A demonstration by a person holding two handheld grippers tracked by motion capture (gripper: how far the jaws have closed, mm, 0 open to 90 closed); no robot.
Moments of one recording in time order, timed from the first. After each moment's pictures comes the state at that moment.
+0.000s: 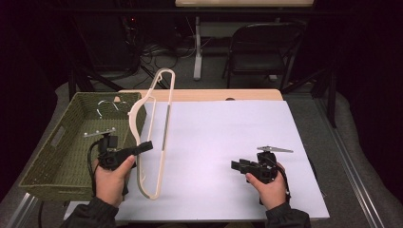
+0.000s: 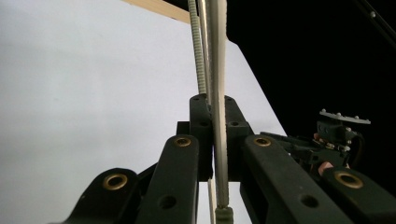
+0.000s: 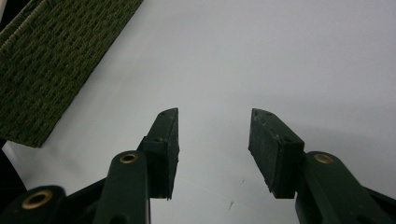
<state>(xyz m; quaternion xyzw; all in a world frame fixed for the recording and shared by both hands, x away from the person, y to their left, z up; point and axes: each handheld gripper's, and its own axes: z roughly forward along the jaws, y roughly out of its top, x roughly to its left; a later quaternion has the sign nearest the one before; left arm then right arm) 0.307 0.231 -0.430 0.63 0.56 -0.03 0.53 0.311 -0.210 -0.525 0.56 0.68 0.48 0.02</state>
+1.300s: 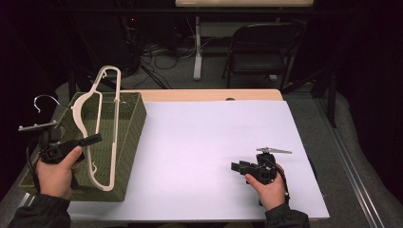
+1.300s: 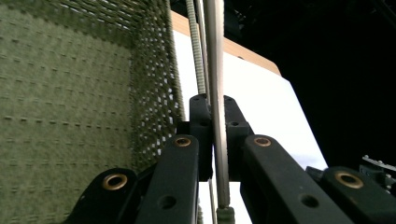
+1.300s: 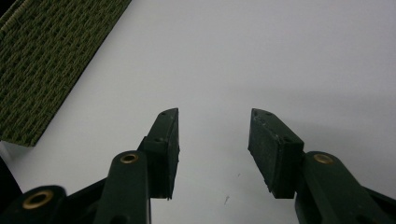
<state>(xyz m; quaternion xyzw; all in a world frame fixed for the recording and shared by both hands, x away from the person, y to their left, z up) 0.310 0.349 -0.407 0.59 0.63 0.02 0.51 0.311 -0.211 -0.531 0.56 0.68 0.46 0.02</state>
